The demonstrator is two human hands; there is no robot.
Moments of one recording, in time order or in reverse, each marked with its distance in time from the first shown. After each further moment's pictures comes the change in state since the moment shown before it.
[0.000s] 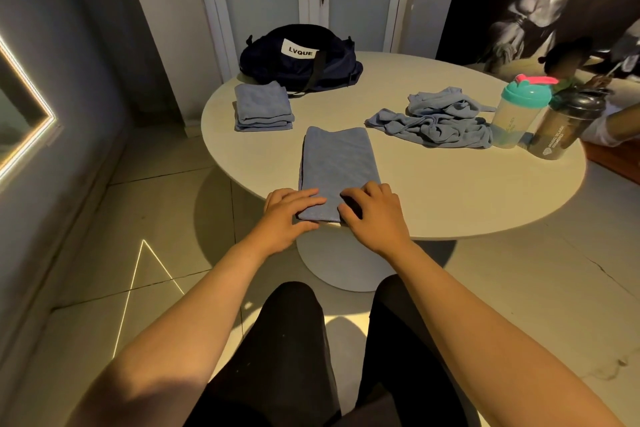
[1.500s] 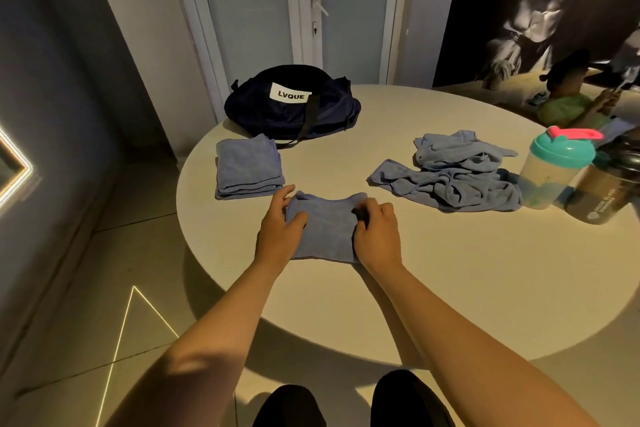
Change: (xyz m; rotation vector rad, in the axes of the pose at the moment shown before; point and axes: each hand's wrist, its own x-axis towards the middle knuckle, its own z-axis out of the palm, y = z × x) left_hand 0.169 -0.029 -0.010 -0.544 0.305 -0.371; right_hand 0.156 0.044 0.043 0.436 0.170 0.356
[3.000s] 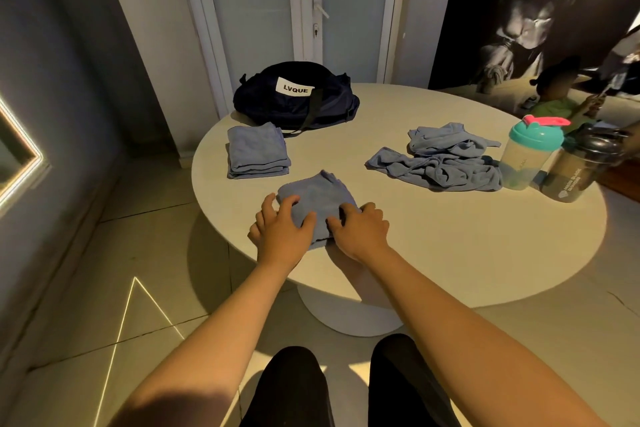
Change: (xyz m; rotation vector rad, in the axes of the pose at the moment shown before) left_hand -0.074 -0.001 -0.006 0.592 0.147 0.005; right_hand -0.059 -0.041 -0.010 -0.452 -0.313 0.034
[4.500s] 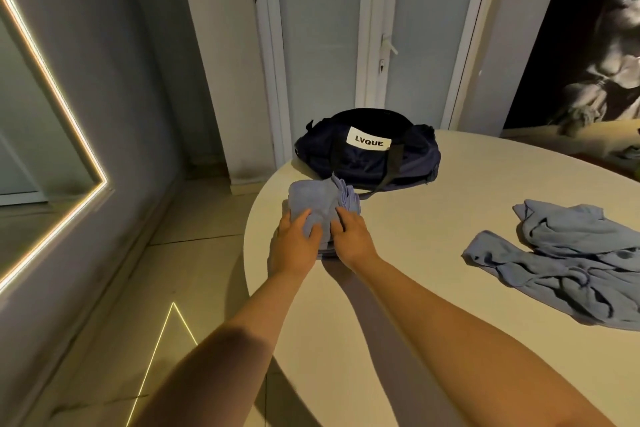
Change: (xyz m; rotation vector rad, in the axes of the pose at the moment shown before) left_hand 0.236 -0.087 -0.018 -0.162 0.098 -0.064; right_hand 0.241 -0.139 0.089 0.468 0.005 -0.300
